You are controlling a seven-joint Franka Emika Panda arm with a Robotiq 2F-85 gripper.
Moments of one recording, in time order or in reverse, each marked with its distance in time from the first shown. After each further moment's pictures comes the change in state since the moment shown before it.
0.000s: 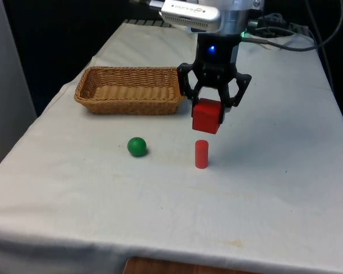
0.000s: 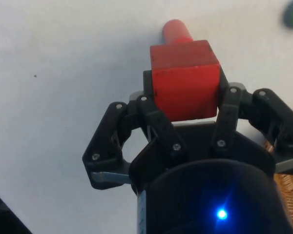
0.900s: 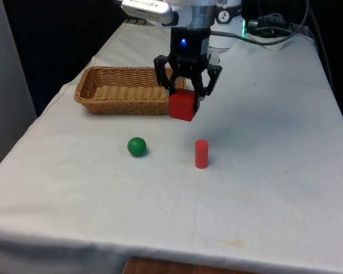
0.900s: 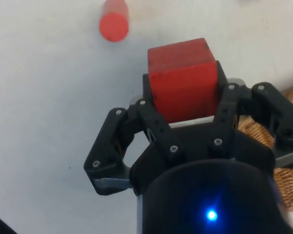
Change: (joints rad) arm -0.001 -0.116 -0.041 -0.221 0.000 0.095 -0.107
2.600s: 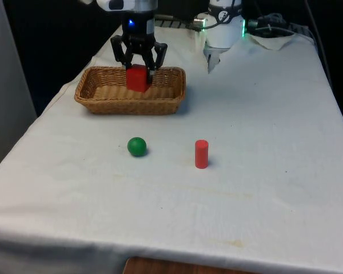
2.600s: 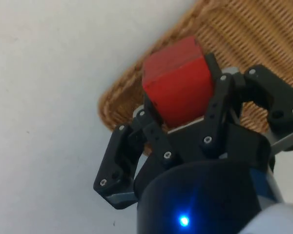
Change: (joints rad) arm -0.011 -0.193 -0.188 -0.365 0.002 0.123 -0.294
